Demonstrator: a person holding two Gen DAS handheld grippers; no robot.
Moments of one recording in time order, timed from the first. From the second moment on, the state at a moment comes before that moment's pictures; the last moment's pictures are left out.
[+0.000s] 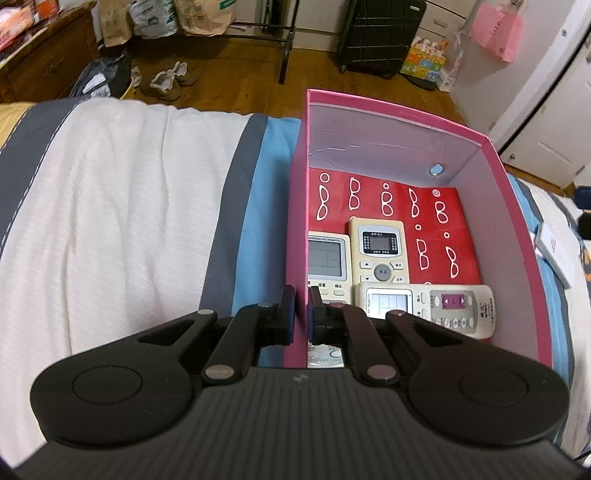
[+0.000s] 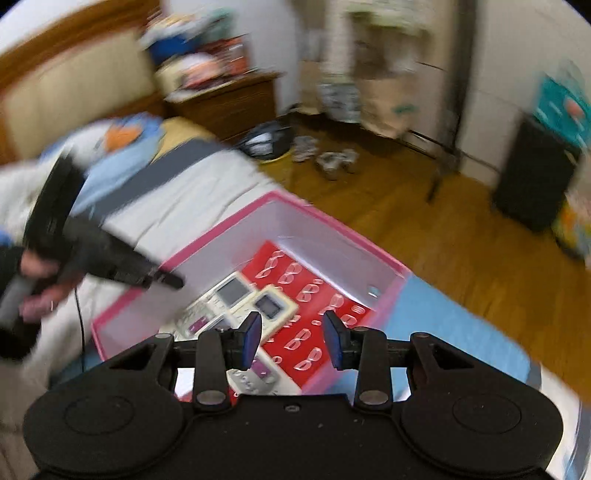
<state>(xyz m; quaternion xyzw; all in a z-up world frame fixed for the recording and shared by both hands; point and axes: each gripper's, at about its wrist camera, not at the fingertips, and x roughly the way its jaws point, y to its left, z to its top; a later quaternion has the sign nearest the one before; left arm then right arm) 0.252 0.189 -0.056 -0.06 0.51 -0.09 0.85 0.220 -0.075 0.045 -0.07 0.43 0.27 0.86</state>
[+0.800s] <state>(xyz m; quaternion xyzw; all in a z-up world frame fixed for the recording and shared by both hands) 0.258 0.188 -0.058 -0.06 0.52 -0.08 0.85 0.169 -0.128 -0.114 0.01 0.47 0.16 0.87</state>
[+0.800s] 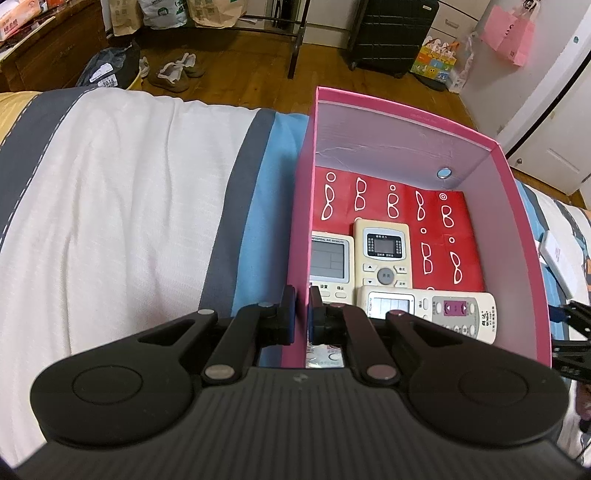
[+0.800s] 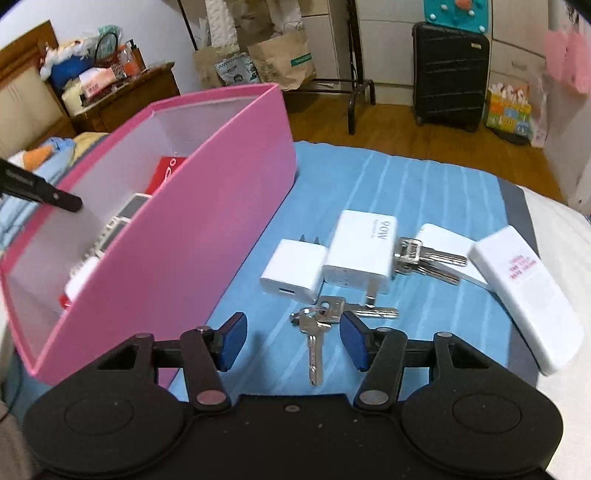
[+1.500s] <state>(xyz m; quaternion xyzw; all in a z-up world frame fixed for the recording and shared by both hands) 0.258 0.189 -0.058 -0.07 0.52 -0.08 0.85 0.164 -0.131 -0.088 0.03 0.42 0.10 0.90</state>
